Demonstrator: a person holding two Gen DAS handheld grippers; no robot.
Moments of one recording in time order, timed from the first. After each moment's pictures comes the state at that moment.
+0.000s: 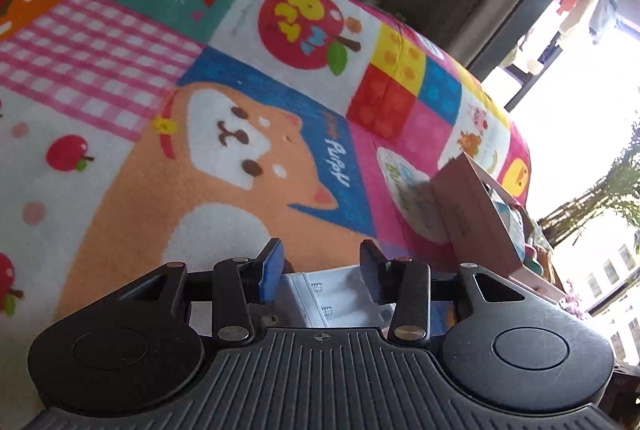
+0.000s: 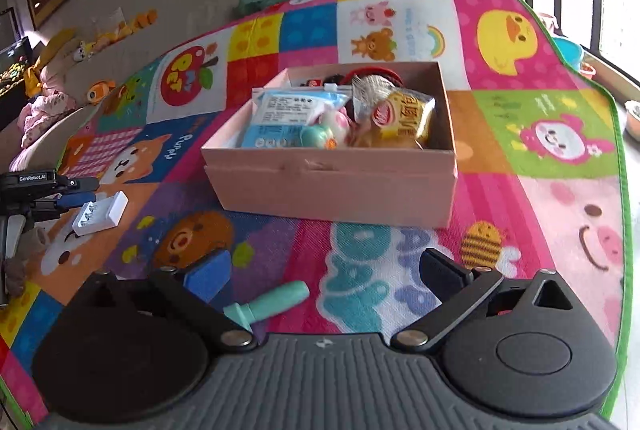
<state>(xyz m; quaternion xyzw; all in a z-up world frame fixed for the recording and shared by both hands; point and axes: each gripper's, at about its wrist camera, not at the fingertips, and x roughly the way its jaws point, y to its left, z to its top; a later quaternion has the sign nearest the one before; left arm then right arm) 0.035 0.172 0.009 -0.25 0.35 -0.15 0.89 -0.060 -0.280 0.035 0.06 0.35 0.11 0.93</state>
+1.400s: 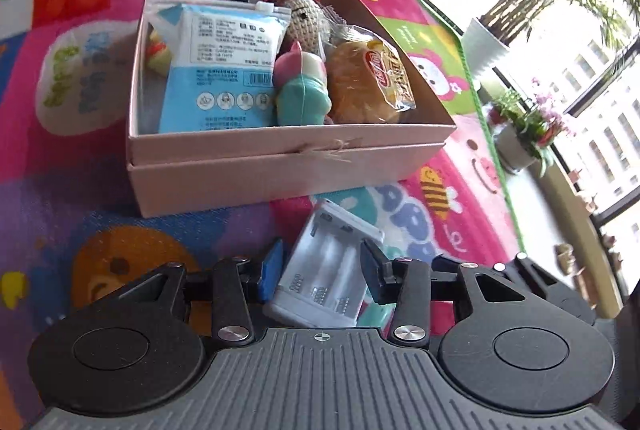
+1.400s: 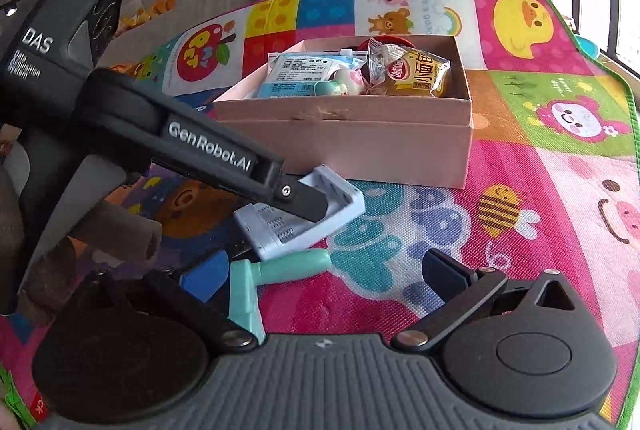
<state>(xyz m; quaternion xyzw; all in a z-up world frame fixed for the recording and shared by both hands) 0.057 -0.114 0.026 -0.06 0.50 -0.30 0.81 -0.073 -0.276 0.008 0.04 0.34 0.14 0.93</state>
